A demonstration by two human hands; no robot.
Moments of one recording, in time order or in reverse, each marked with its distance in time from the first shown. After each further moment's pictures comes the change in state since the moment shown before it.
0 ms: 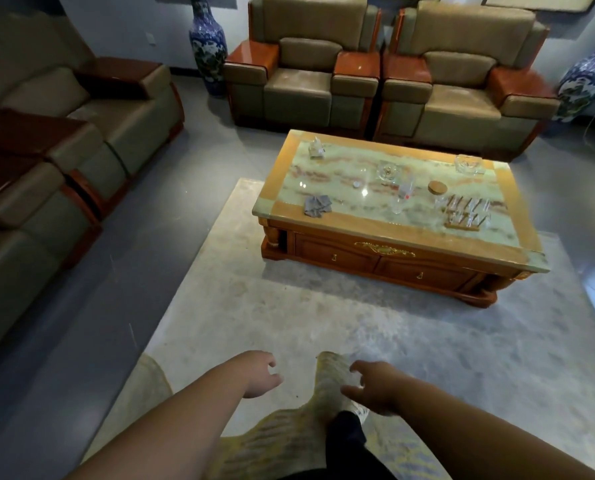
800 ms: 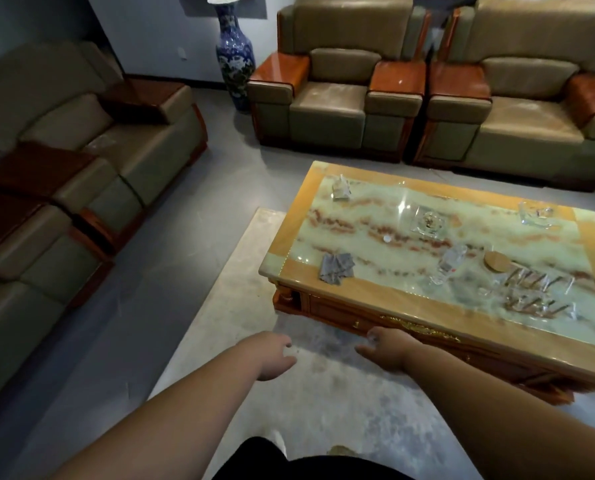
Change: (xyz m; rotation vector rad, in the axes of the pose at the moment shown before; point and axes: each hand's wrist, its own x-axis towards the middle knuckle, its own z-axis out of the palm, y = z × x) left_hand 0.192 0.102 -0.320 0.082 0.158 -0.025; right_hand 0.282 0.033 -0.345 0.127 0.086 -0.004
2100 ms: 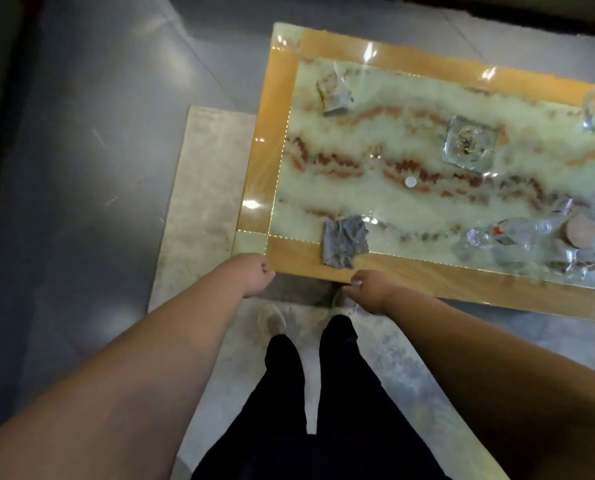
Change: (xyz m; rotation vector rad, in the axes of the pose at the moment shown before) left_hand 0.434 -0.135 -0.157 -0.058 -0.249 -0.002; right_hand 0.359 -0.095 -0.071 0.077 -0.259 0.234
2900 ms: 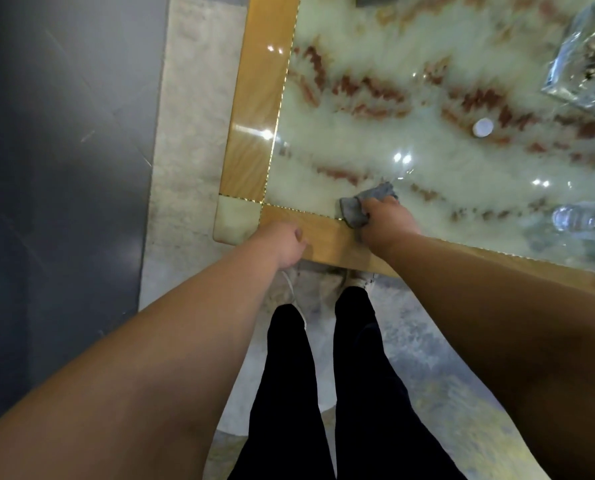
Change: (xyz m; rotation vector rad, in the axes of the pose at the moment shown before) left_hand 0.154 0.047 0.045 -0.107 -0.063 -0.064; right_hand 0.193 0.010 -0.022 -0.107 0.183 -0.050
